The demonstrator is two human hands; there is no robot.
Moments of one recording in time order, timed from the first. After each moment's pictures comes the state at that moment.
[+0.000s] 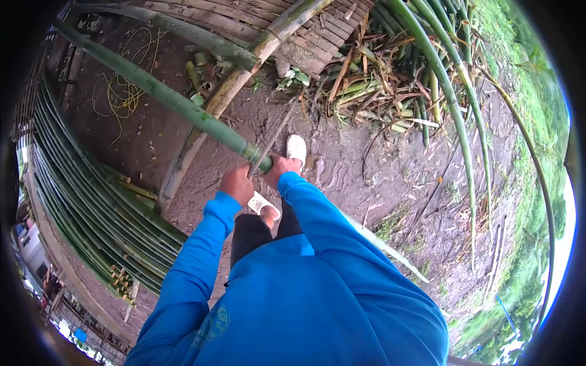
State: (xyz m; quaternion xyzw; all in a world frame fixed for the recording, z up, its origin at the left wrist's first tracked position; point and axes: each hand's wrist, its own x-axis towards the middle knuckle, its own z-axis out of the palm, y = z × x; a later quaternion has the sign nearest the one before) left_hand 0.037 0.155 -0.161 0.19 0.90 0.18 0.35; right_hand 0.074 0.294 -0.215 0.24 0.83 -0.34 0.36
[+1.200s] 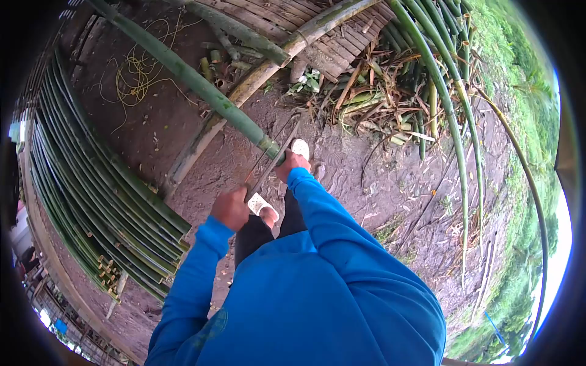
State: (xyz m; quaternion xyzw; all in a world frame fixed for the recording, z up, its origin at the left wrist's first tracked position) left_hand 0.082 0.070 -0.100 0.21 0.90 0.23 0.32; right_hand 0.081 0.268 -0.211 0.30 0.84 -0.27 0.37
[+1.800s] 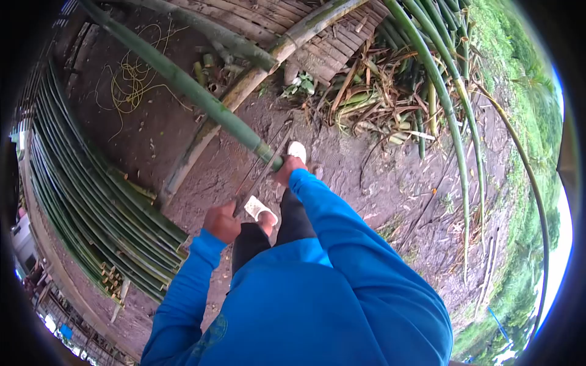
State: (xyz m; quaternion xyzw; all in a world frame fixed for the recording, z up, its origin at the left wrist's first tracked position) left_hand 0.077 0.075 -0.096 0.19 0.90 0.23 0.33; right_hand 0.071 0.299 -0.214 0.25 0.81 -0.33 0.41
